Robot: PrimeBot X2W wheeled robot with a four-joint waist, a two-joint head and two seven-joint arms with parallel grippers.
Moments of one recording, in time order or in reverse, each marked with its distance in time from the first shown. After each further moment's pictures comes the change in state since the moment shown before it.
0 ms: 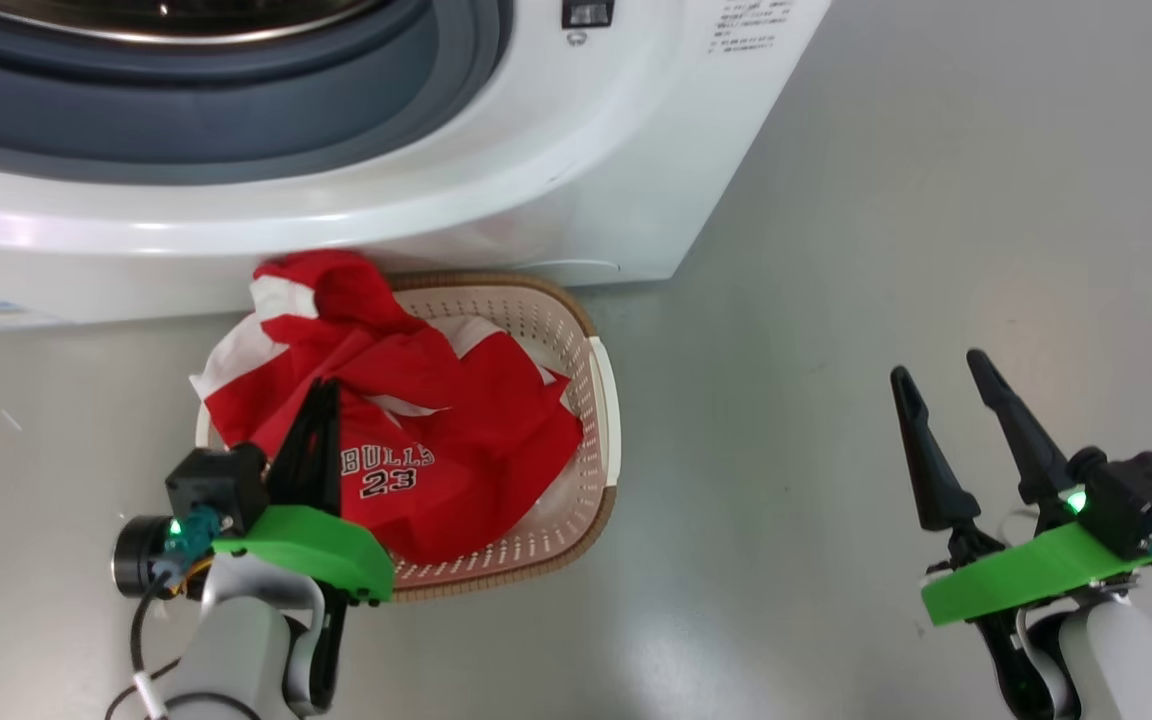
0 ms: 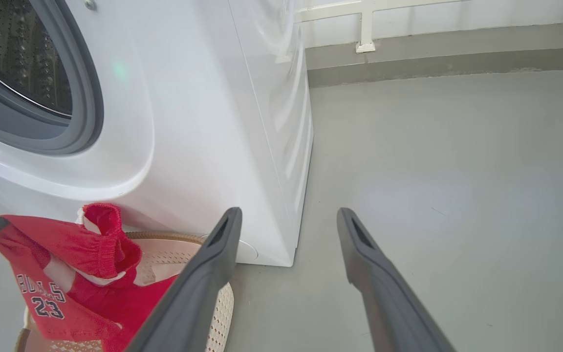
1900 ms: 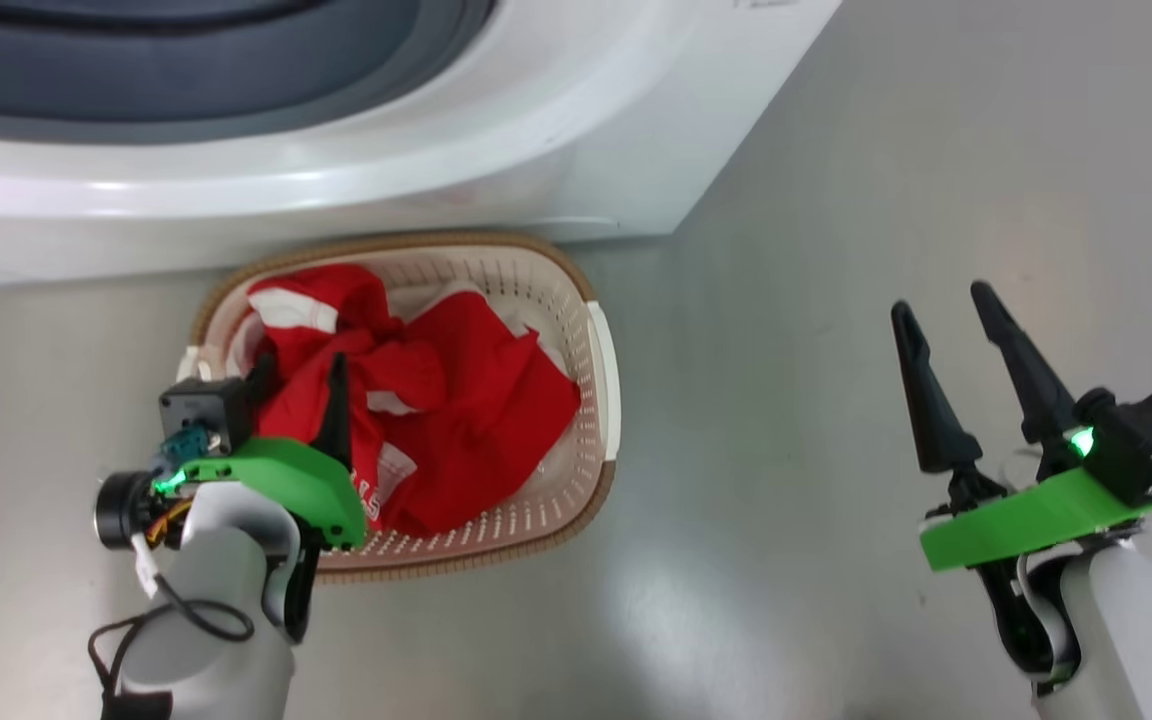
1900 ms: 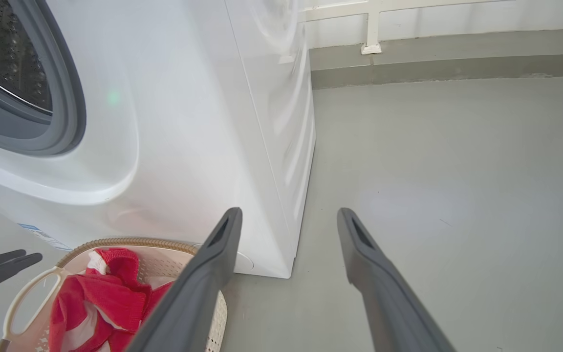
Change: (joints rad) left arm -0.253 -0.009 0.042 0.423 0.035 -0.062 0.000; right arm -0.101 -0.005 0.005 0.006 -0.008 0.000 0.000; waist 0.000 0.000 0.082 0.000
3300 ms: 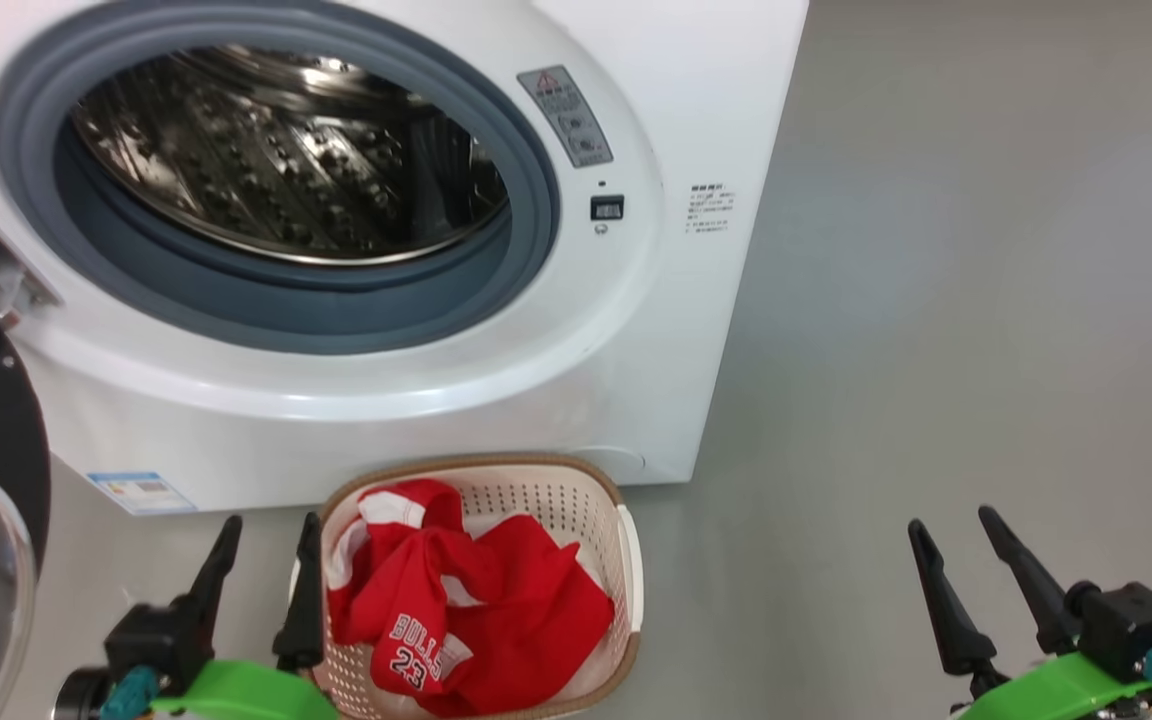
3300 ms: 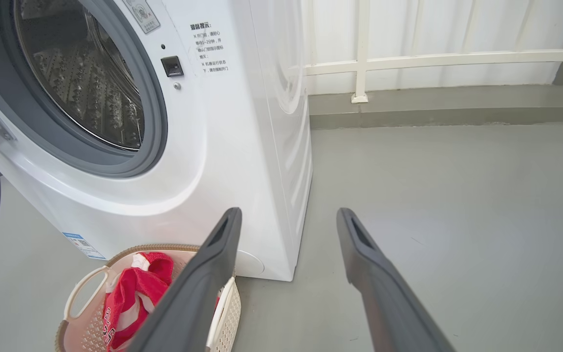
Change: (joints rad) left arm 0.528 0.003 0.130 -0.566 0.061 -0.053 0.000; right arm 0.292 -0.019 -0.012 0.051 0.010 0.000 0.000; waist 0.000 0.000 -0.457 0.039
